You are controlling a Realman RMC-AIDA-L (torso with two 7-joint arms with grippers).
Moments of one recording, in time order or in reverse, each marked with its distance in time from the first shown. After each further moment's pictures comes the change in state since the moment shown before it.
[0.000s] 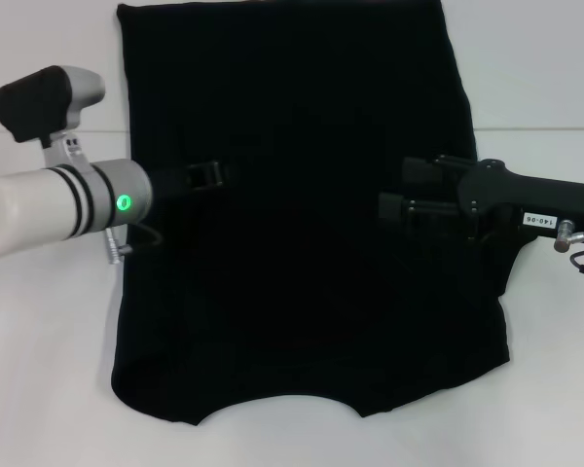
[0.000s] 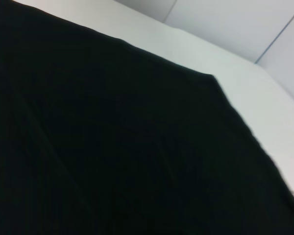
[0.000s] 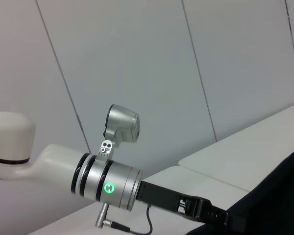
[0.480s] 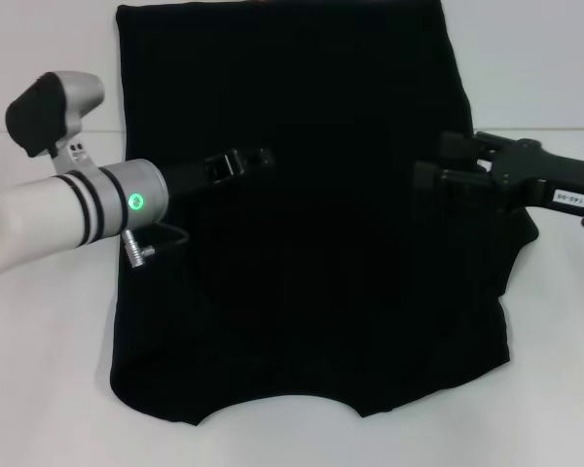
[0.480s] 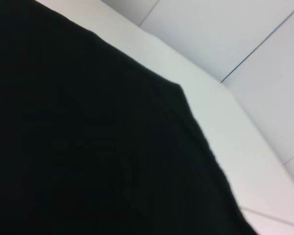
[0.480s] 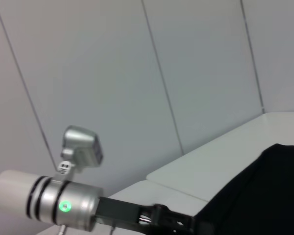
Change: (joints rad) left arm 0.014 0.001 -0.007 -0.042 -0.168 0.098 0.008; right arm -0.009 -0.015 0.075 -0.001 0.000 0.035 0.008
